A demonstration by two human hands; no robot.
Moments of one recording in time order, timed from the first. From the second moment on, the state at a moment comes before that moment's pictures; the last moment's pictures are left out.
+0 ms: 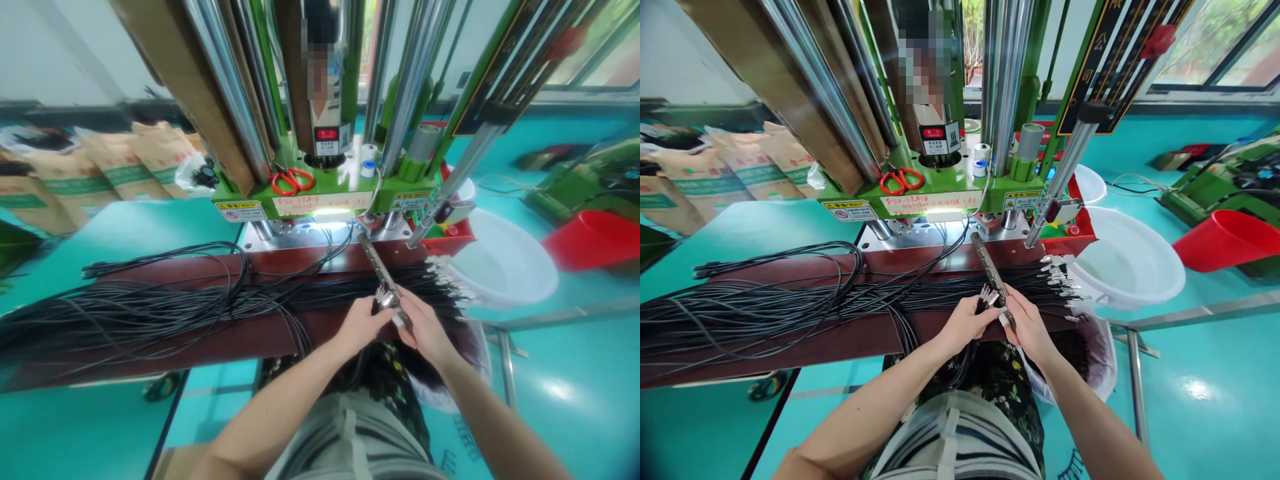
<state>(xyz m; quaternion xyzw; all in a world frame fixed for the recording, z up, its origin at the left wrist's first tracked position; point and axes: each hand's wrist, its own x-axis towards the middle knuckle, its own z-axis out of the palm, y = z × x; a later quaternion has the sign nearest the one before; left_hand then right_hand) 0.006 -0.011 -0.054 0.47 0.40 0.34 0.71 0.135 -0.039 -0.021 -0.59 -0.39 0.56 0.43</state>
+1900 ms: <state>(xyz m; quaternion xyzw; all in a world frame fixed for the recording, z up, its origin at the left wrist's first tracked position) -0.016 0.000 -0.046 0.43 0.42 0.37 0.71 0.137 -0.044 -0.023 -0.63 -0.44 0.53 0.37</state>
